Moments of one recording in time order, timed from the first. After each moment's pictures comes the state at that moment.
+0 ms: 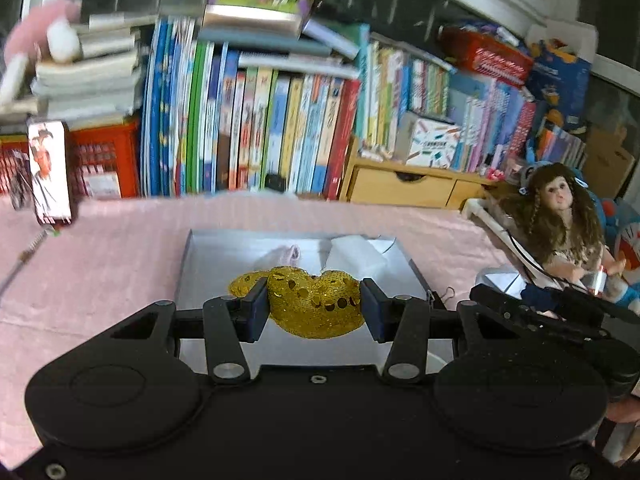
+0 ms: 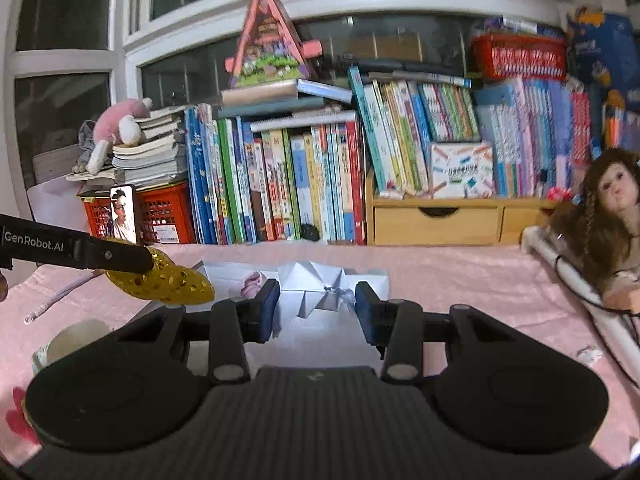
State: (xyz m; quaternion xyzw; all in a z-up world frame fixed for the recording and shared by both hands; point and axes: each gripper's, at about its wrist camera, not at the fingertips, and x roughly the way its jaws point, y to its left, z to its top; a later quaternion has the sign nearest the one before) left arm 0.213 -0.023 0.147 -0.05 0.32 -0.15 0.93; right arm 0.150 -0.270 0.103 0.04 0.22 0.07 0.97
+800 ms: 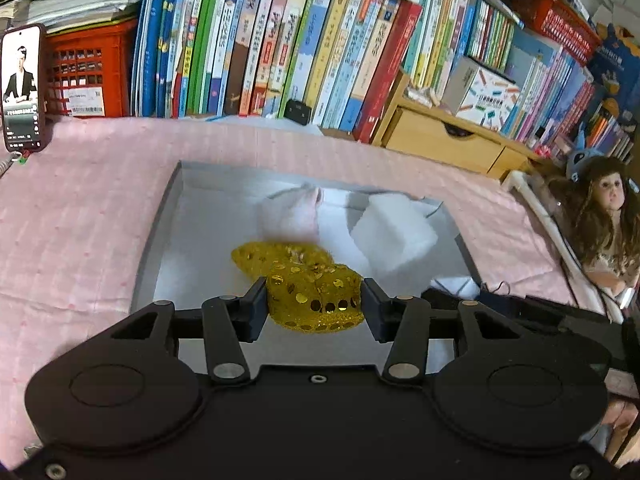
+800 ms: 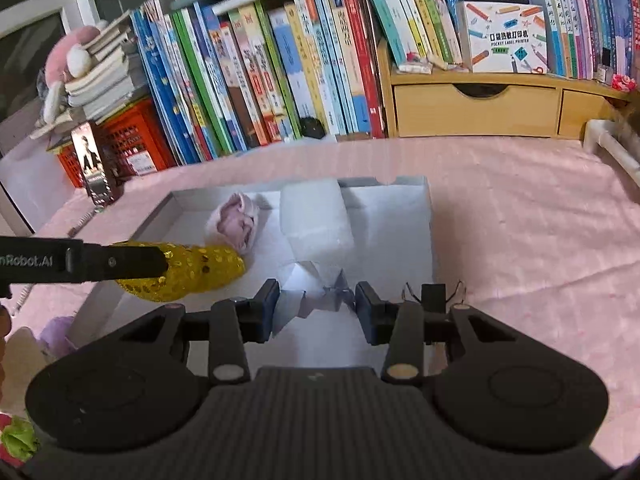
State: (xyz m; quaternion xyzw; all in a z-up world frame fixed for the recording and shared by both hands) left arm 0.296 -0.034 0.078 -0.08 0.42 -0.12 0.90; right arm 0.260 -0.263 0.039 0.08 0.38 0.09 0.92
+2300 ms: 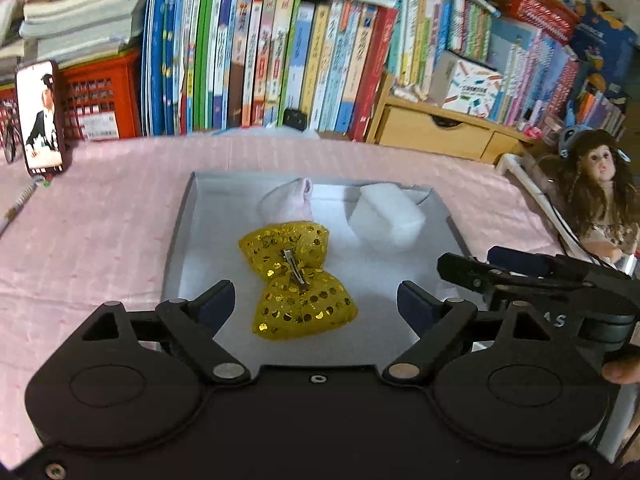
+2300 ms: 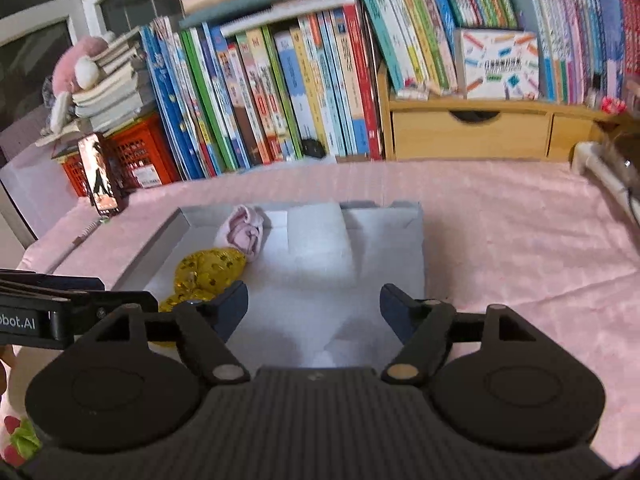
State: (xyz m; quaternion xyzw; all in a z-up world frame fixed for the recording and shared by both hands) left arm 0.253 -0.032 0.107 -0.04 0.40 -0.13 0.91; right arm 0.234 -0.264 0.072 0.07 0.34 0.09 0.93
